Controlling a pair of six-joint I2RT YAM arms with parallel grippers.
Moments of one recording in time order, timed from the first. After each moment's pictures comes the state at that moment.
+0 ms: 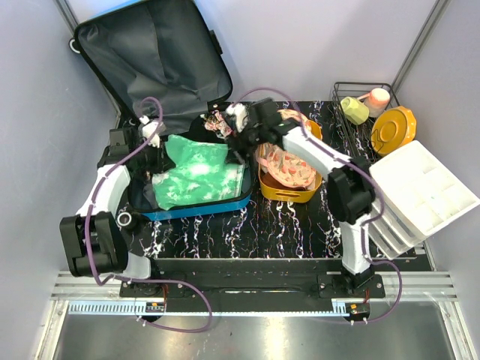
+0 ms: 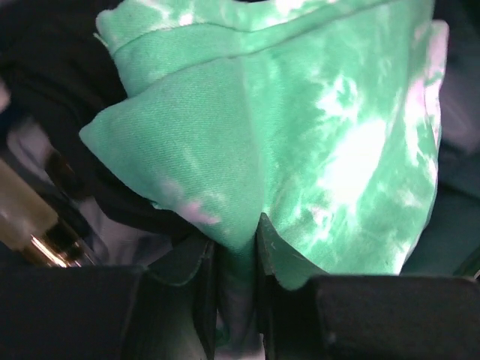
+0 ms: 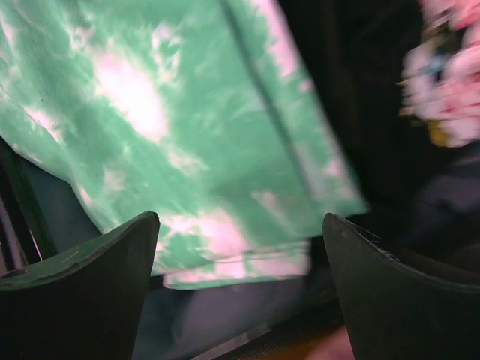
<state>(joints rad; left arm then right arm) 0.15 1.44 1.04 -0.42 0.63 0.18 0.60 2.12 1.84 -0.51 -0.60 -0.19</state>
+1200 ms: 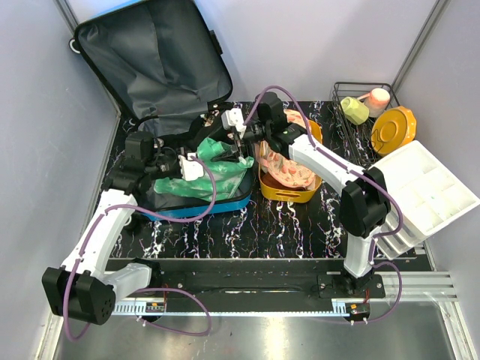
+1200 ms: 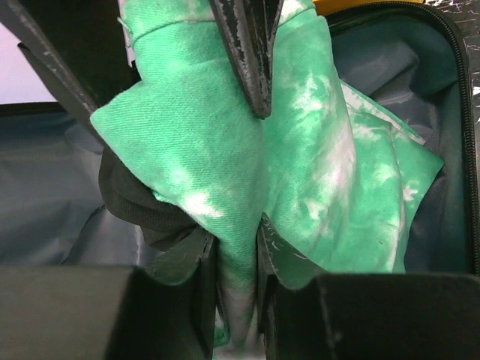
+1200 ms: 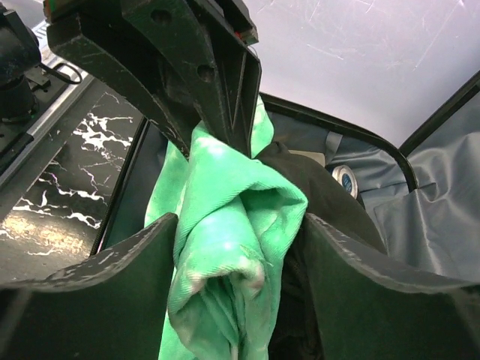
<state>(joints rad) -0.20 1.09 1.02 -0.50 0.71 1.22 0.63 1.89 1.66 -0.05 -1.12 -0.60</state>
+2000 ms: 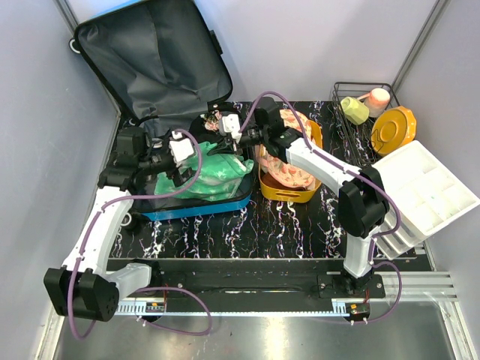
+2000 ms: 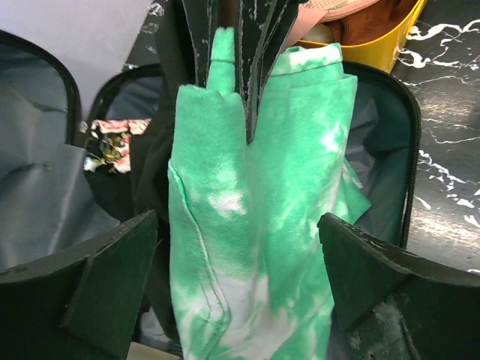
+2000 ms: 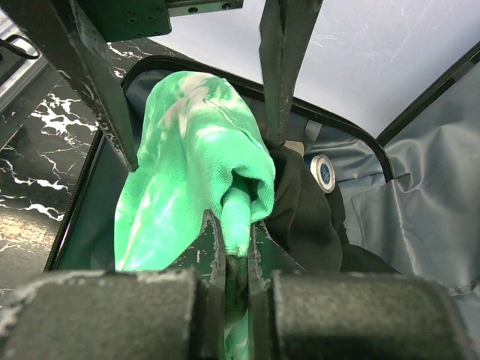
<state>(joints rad) -0.12 1.10 1.06 -0.50 0.79 0.87 0.64 1.90 1.63 -0.01 -1.03 -0.66</state>
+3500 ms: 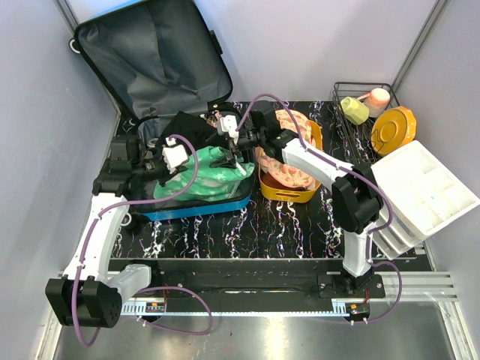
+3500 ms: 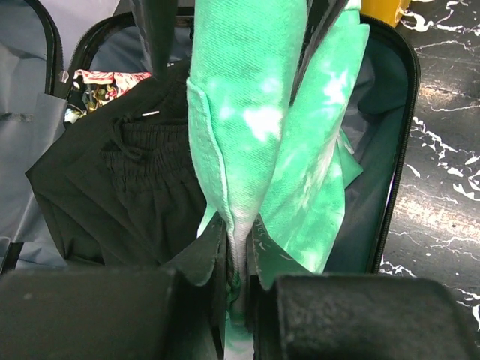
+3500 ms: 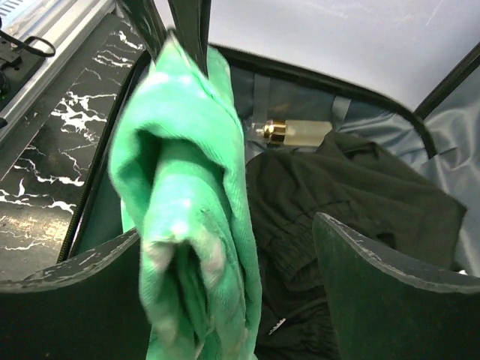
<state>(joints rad) -0.05 1.06 1.01 -0.60 0.79 0.90 0.64 1.94 1.60 0.03 -1.05 -0.60</state>
